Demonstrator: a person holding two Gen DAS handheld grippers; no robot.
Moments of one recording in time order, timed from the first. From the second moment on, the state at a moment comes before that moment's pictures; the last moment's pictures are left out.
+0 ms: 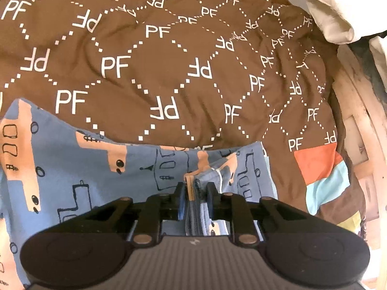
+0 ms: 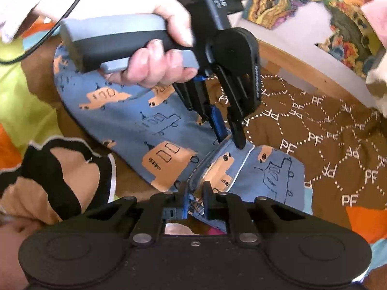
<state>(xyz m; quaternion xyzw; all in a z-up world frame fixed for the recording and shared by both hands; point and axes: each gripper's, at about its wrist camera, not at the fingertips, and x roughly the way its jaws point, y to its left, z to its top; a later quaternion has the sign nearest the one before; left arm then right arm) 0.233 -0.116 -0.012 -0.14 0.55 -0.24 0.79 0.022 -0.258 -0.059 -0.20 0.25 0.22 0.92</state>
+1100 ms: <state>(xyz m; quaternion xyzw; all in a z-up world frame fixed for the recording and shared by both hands) 0.227 -0.115 -0.028 -0.13 0.54 -0.26 0.79 0.029 -0.271 -0.048 -0.11 0.27 0.22 0.93</state>
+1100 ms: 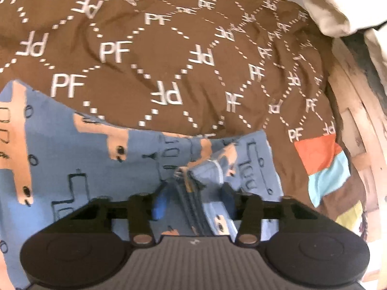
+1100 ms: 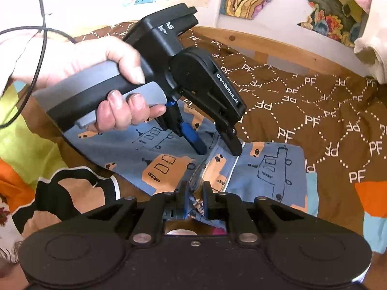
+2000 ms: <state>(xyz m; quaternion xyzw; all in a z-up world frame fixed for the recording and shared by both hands) 0.215 -0.052 -0.005 -0.12 0.54 -0.23 0.80 0.033 -0.231 -0.031 -0.10 0.26 0.28 0.92</state>
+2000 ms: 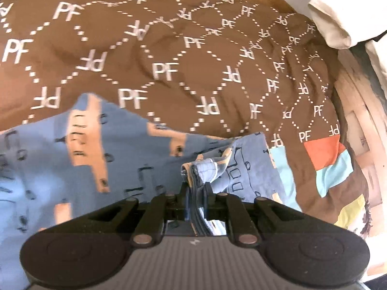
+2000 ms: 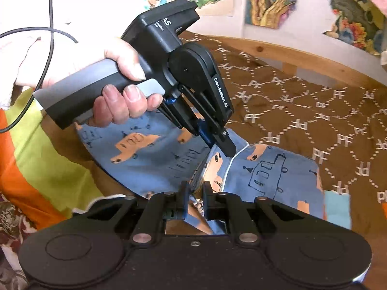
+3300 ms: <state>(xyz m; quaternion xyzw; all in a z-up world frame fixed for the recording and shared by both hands) 0.189 0.012 0.005 -0.03 0.51 -0.14 0.85 0.059 -0.247 -0.022 -0.16 0.26 0.21 0.93</state>
